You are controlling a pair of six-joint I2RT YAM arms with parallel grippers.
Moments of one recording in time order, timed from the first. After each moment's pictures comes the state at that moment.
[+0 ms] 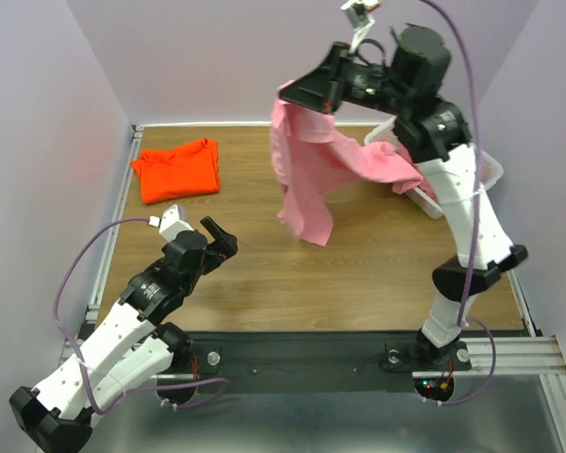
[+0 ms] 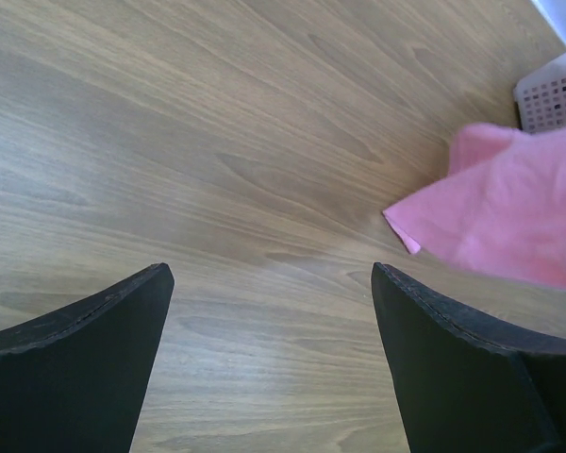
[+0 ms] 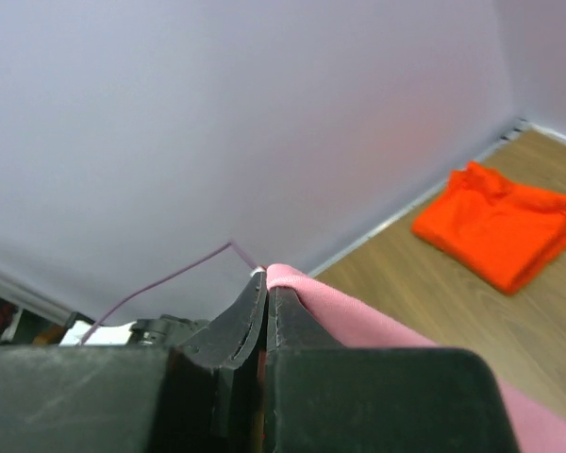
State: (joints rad) left arm -0.63 0.63 0.63 -0.57 -0.42 -0.96; right arm 0.51 1.73 2.36 -0.51 -0.68 0.60
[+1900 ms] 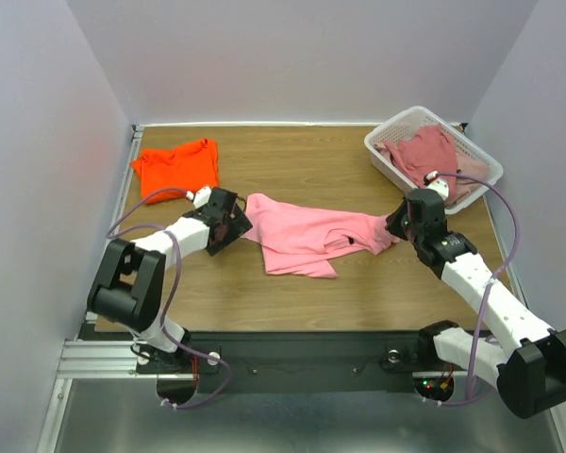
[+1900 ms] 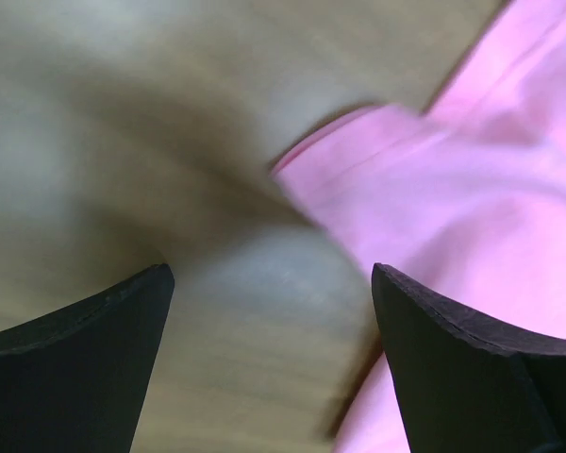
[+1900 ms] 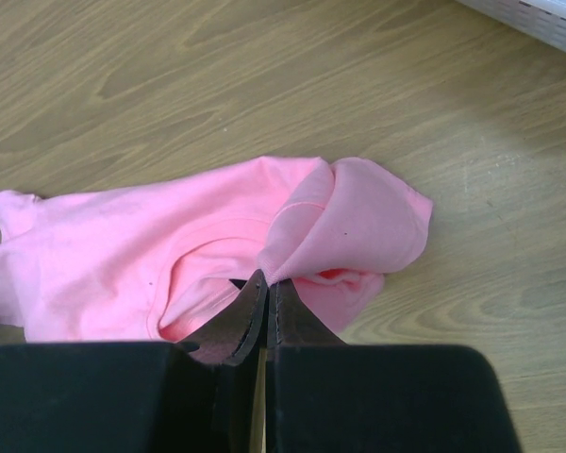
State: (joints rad) left arm -0.38 1.48 0.77 -0.30 -0.23 -0.94; right arm 0.31 1.02 0.74 -0.30 0.27 0.64
